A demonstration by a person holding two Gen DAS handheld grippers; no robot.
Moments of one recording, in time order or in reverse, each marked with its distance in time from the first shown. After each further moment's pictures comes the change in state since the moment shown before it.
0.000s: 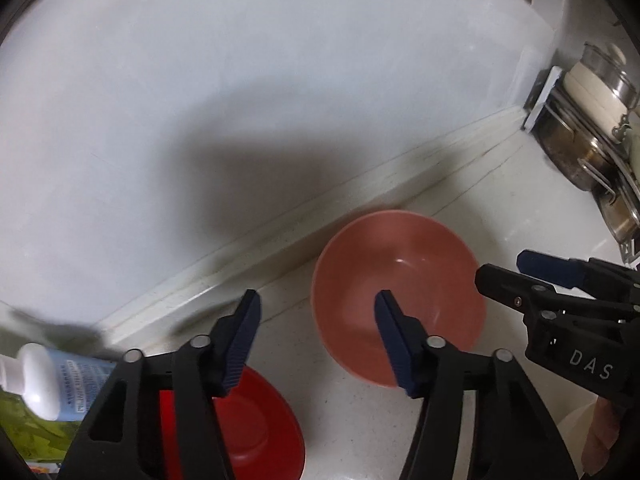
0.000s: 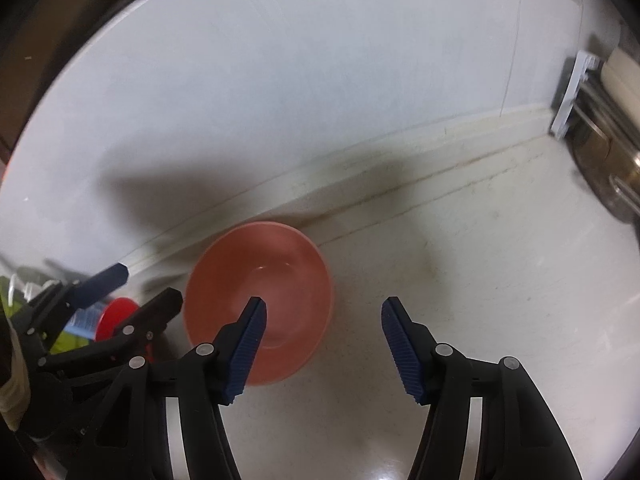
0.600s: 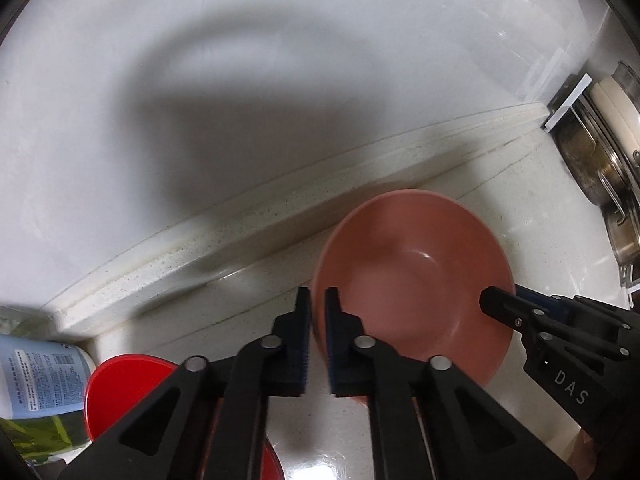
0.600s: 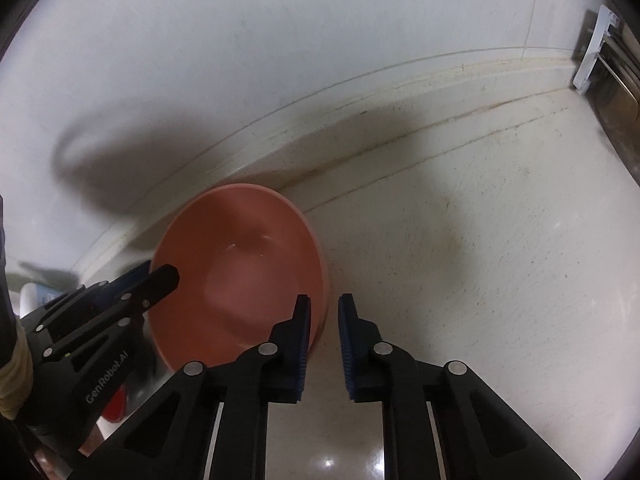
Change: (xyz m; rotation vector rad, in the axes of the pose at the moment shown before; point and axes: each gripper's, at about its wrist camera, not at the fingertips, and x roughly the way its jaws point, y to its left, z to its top) left arm 0.051 -0.005 0.008 -0.094 0.118 -0.058; right arm 0.040 -0.009 -0.002 0.029 0.137 -0.008
